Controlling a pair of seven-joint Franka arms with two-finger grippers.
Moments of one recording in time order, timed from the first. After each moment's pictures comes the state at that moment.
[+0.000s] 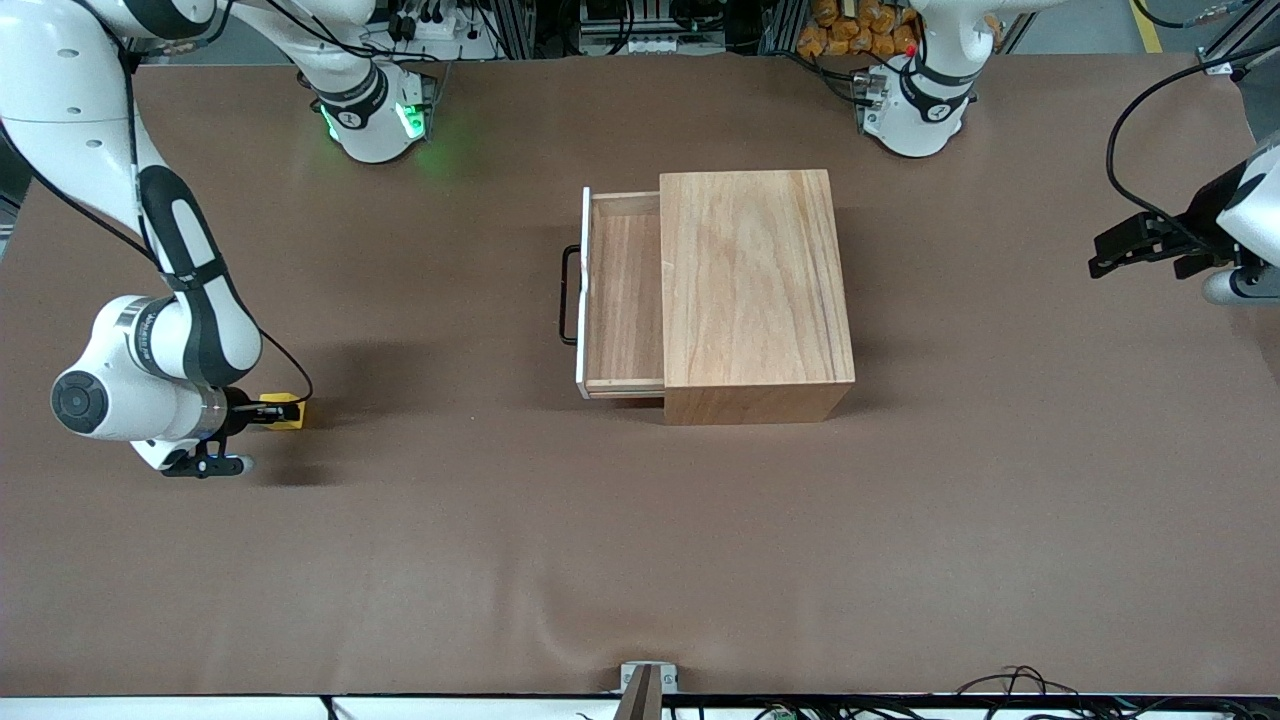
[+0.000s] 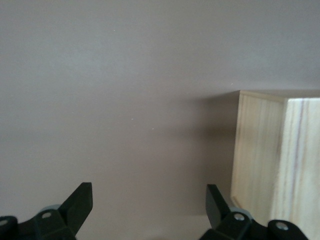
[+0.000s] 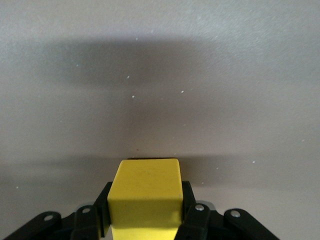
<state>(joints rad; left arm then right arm) 0.05 -0.01 -0.03 -1.67 -0.04 1.60 -0.01 -0.16 0.61 0.02 -1.80 0.01 2.17 -0.17</state>
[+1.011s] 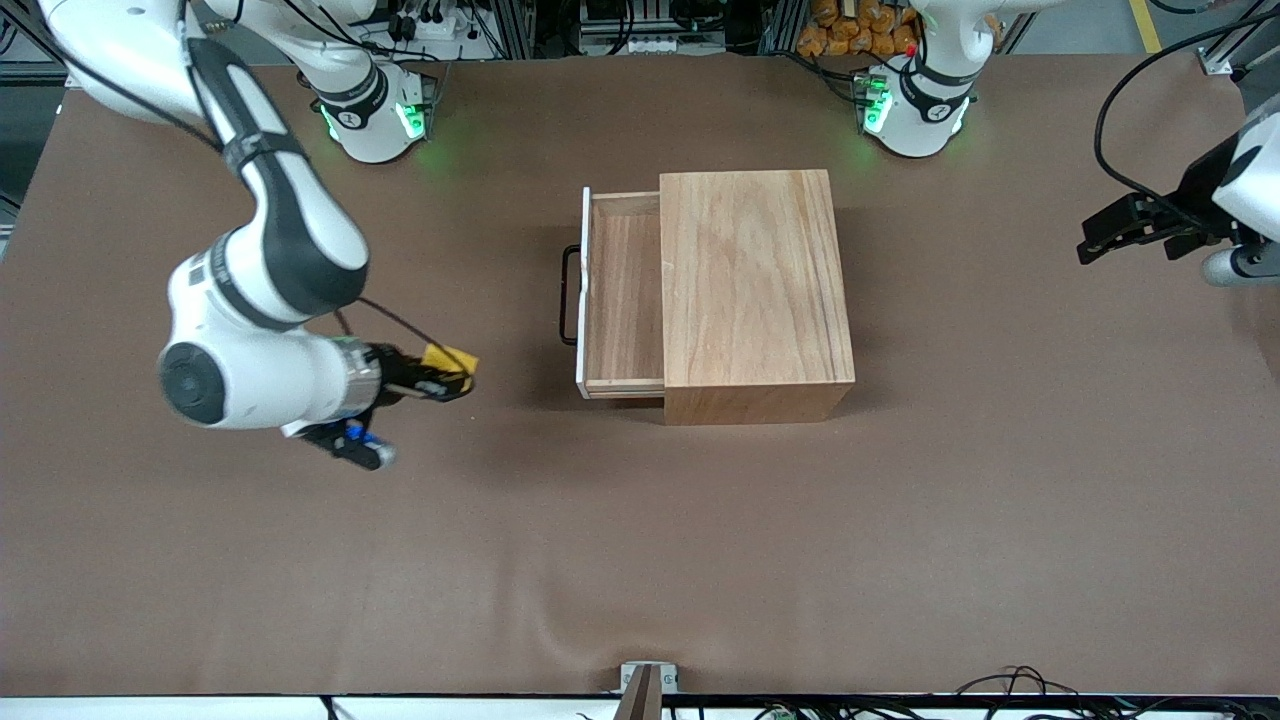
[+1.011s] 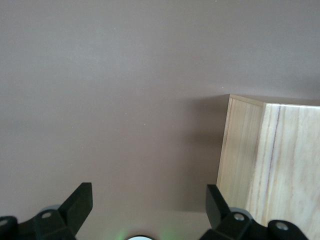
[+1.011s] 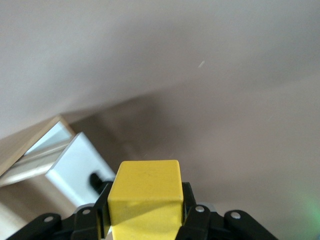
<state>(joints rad) 0.05 -0.02 -0.14 -1.59 0.01 1.52 -0.20 -0.03 0.54 0.49 -1.44 0.19 1.71 0.79</state>
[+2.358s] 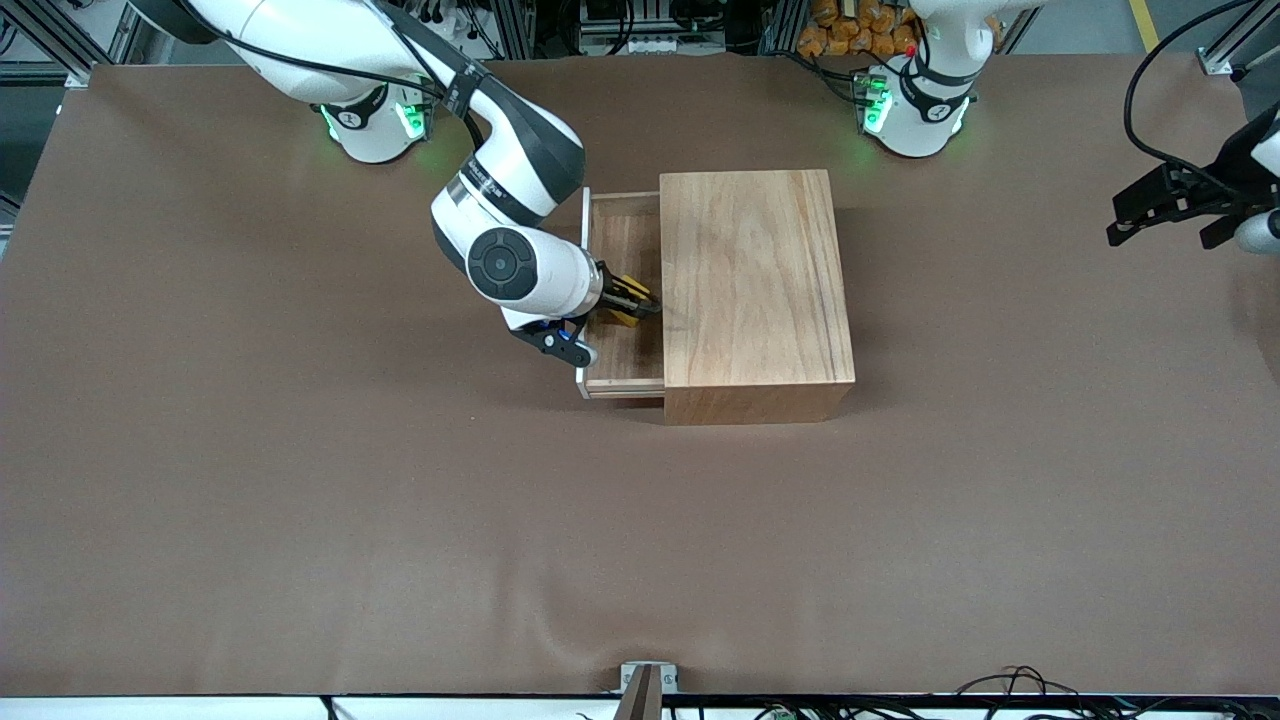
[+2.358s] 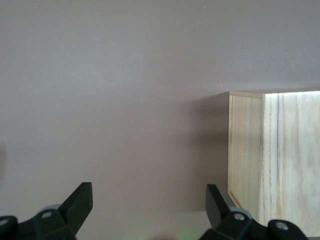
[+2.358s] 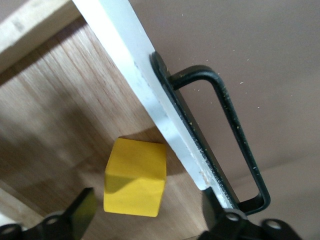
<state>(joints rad) 0.18 -0.07 -0.19 -1.60 -0.03 1.53 0.02 0.19 0.58 0.60 -1.60 0.12 2.00 1.15</state>
